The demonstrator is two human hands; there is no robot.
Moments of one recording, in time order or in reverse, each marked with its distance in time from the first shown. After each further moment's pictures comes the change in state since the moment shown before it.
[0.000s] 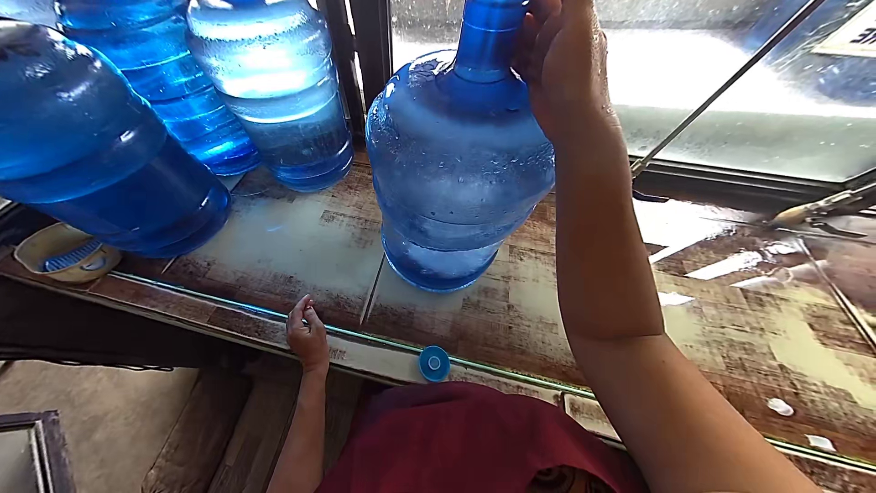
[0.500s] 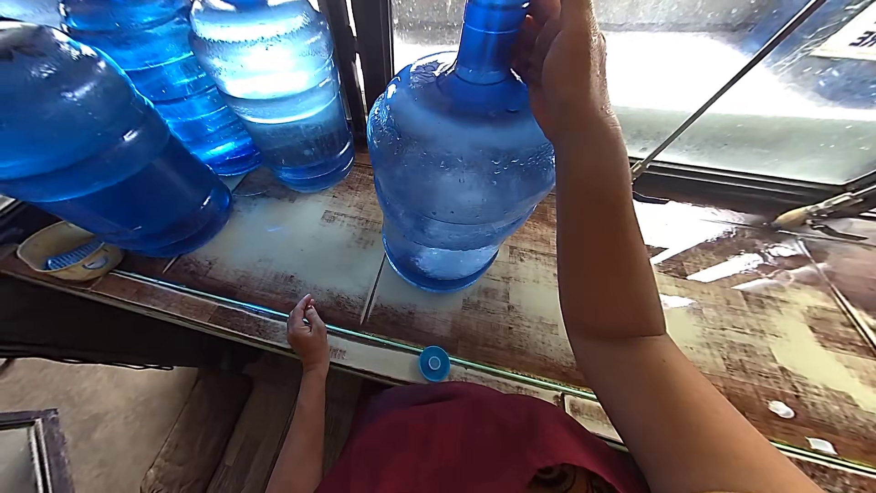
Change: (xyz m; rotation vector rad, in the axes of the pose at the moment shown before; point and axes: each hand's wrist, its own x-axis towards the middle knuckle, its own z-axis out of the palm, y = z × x) left_hand 0.000 0.001 0.001 -0.012 0.002 -0.005; right_hand 0.002 0.002 -0.001 -0.003 -0.012 -0.010
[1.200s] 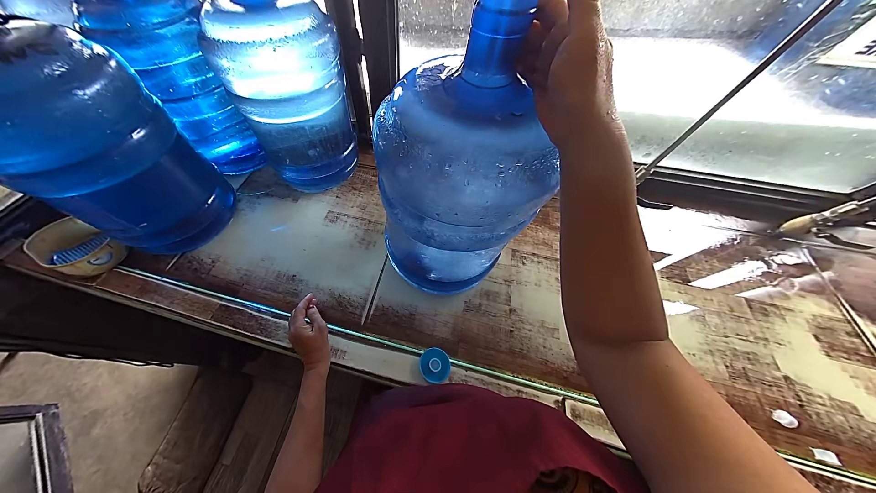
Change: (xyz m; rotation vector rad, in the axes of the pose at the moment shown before) left_hand 0.000 0.002 -0.001 0.010 -0.009 0.003; right_hand -0.002 -0.005 0.002 0.023 0.006 0.052
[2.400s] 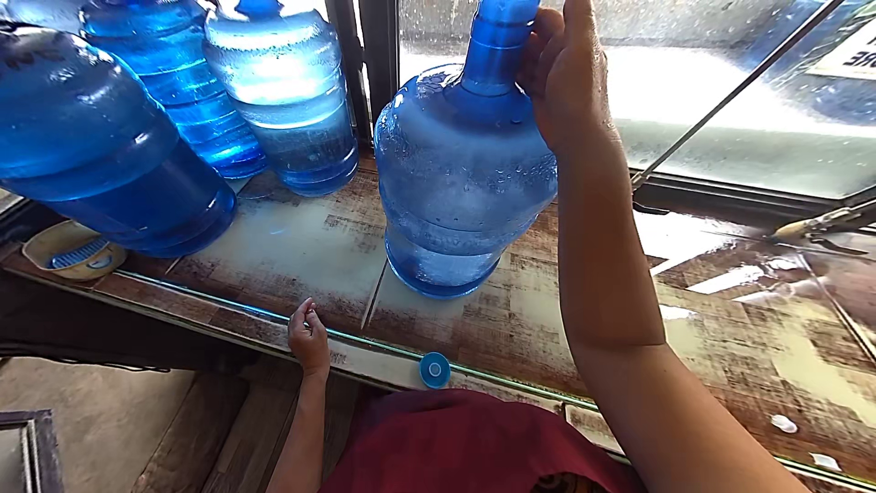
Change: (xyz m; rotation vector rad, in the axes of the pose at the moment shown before) left_hand -0.001 -0.003 0.001 -0.005 0.020 0.026; right_hand 0.000 0.002 -0.001 -0.010 0.015 0.004
